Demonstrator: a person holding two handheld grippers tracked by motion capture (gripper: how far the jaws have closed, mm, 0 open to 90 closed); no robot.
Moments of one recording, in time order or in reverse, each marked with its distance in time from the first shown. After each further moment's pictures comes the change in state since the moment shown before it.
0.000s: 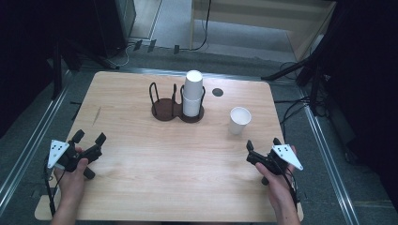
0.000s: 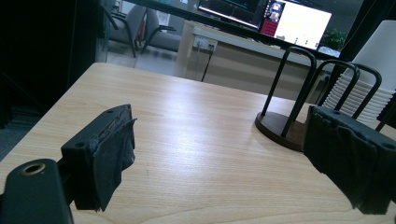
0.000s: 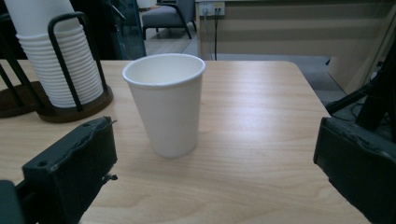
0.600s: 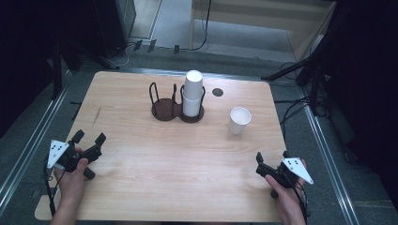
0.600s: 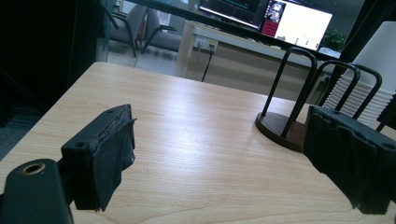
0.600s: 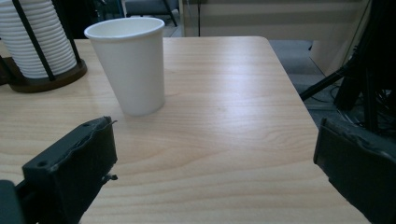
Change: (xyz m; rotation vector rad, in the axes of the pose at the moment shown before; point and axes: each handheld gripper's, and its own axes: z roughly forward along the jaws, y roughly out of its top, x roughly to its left) left arm 0.000 0.000 0.000 -0.002 0.003 -0.007; right arm -0.024 -0.024 -0.030 0.044 -0.057 0.008
